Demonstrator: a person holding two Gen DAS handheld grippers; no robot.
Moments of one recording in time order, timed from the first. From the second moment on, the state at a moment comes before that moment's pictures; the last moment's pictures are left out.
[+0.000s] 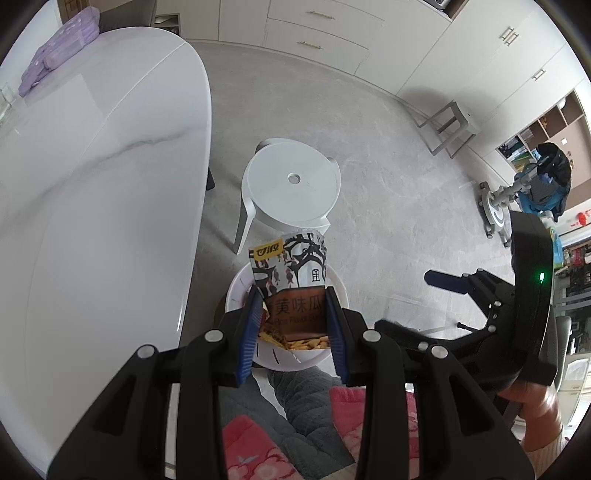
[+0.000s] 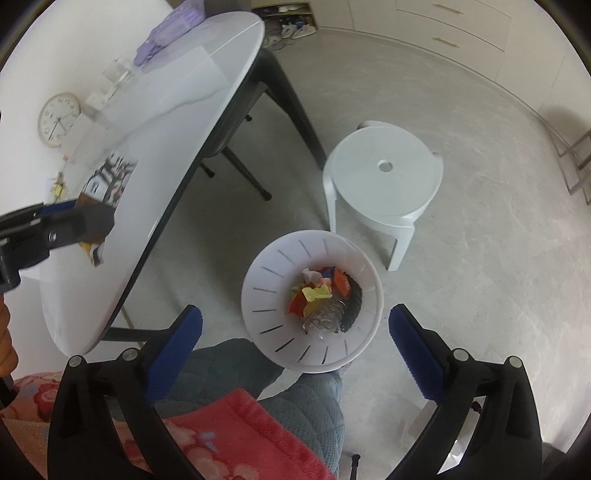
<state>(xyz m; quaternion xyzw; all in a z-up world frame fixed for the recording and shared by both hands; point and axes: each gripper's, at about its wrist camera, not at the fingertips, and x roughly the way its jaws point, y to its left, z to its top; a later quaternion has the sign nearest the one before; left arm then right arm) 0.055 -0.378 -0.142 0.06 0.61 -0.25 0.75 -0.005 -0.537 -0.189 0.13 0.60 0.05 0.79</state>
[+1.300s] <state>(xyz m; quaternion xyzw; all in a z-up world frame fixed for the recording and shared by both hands) 0.038 -0.371 -0.149 0.08 0.62 -0.21 0.76 -0.008 -0.575 -0.193 0.13 0.61 0.00 0.79</state>
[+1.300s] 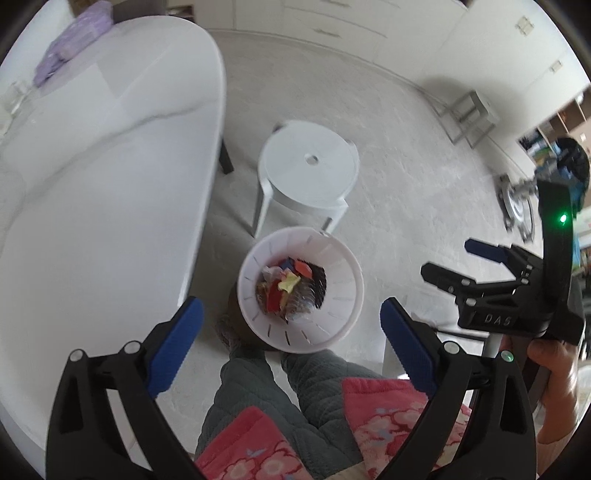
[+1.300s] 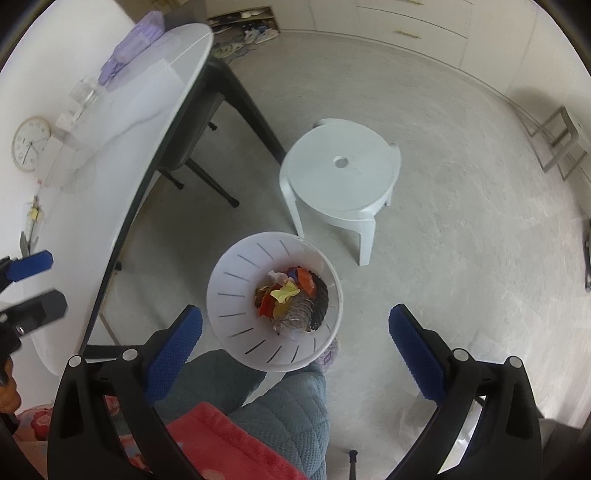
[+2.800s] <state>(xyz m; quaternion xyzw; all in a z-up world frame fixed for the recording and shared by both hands) 0.113 -0.092 0.113 -0.01 0.34 0.04 0.94 0.110 -0.316 0.136 0.02 0.27 0.11 0.96</state>
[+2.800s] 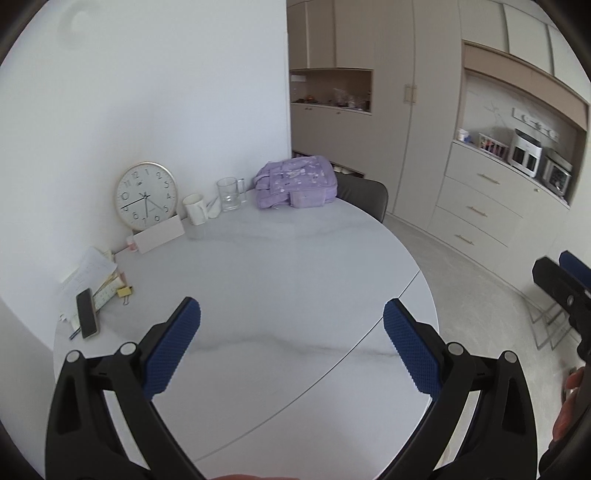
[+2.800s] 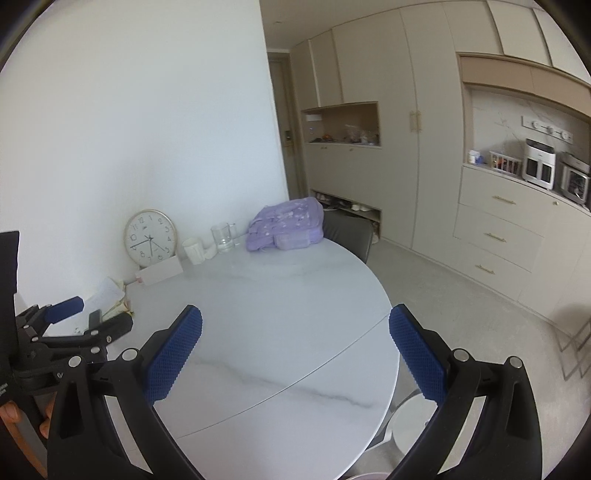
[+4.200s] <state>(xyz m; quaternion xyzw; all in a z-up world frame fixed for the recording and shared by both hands) 0.090 -0.035 0.101 -0.02 0.34 0.00 0.94 0.070 -0.243 0.119 0.01 0.28 0.08 0.96</state>
